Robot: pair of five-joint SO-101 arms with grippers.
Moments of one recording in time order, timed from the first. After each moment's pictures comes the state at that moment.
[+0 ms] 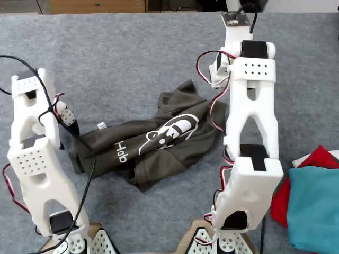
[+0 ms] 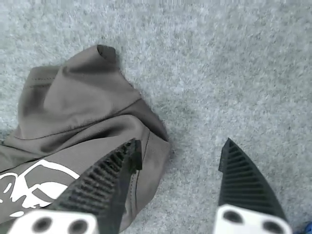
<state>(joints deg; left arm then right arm) -22.2 38.9 -22.2 100.2 19.0 -0.4 23.0 -28.5 89.2 -3.3</state>
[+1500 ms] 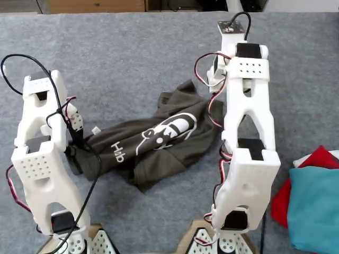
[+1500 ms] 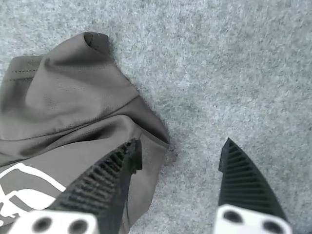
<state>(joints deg) -18.5 34.8 -12.9 98.4 19.0 -0.4 28.6 -28.5 87.8 -3.3</state>
